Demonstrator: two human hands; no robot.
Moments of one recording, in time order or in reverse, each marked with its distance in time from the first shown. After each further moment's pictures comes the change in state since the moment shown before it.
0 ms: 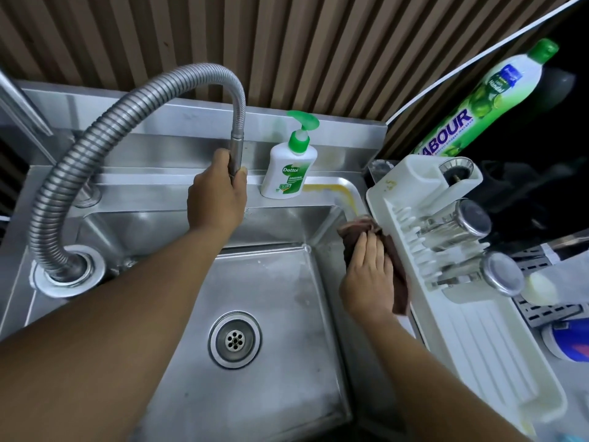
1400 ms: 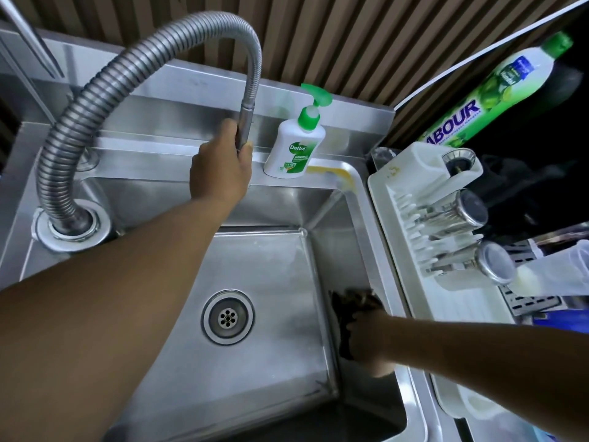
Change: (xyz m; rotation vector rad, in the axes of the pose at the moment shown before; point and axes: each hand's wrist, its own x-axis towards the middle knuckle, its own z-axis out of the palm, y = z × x) left_hand 0.004 -0.003 0.000 0.015 -0.033 0.014; right_hand -0.037 0.023 0.001 -1.467 -0.738 -1.269
